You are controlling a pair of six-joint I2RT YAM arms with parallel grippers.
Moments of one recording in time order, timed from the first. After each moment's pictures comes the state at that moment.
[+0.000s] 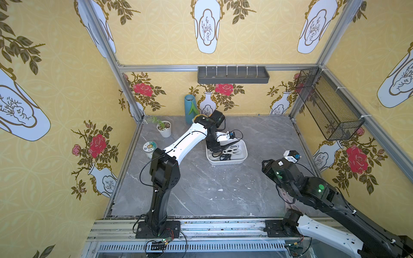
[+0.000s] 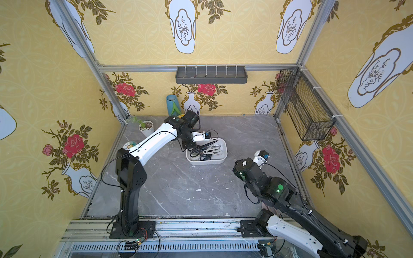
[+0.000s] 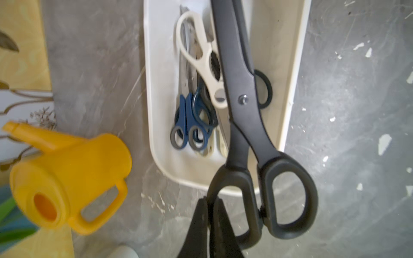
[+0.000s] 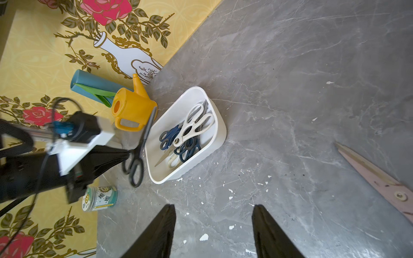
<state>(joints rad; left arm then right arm) -0.64 2.13 2.05 -1.17 0.01 0.88 0.80 0.72 0.89 -0.93 0.48 1.27</state>
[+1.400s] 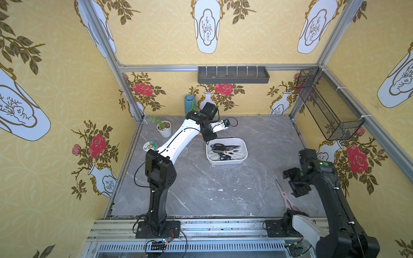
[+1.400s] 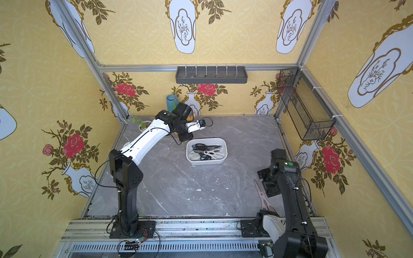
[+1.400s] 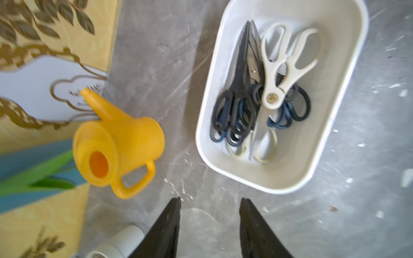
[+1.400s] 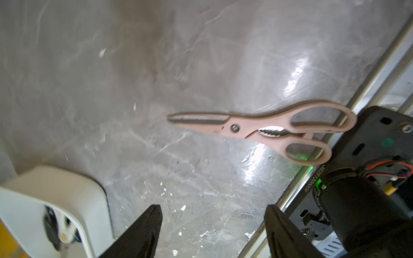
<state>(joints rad) -0.54 1.94 1.94 -1.11 0.05 0.67 -0.37 1.02 0.84 -1.27 -0.10 1.07</state>
